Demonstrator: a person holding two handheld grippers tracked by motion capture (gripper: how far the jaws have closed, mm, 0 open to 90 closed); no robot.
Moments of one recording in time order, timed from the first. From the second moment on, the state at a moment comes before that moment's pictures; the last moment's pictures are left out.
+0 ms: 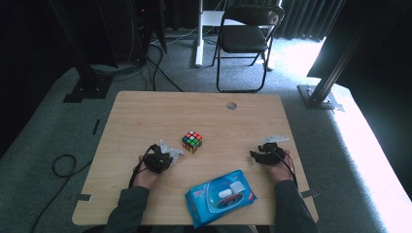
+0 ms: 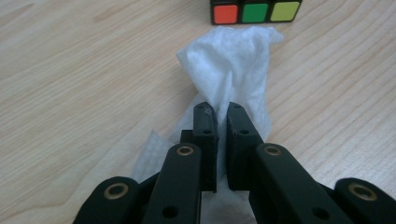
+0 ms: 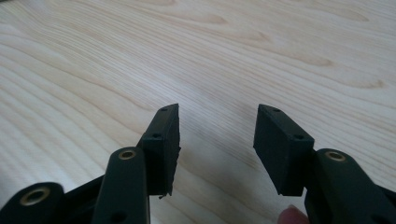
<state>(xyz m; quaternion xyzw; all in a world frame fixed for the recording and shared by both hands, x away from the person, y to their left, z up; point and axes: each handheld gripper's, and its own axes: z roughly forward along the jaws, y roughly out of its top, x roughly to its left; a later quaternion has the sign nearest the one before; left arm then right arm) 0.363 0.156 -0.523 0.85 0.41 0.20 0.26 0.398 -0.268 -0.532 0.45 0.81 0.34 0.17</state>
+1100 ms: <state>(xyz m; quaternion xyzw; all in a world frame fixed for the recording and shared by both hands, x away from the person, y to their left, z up) 0.354 0.175 -0.488 0.82 0.41 0.21 0.34 0.404 -0.211 -0.489 0.37 0.83 0.40 0.16</state>
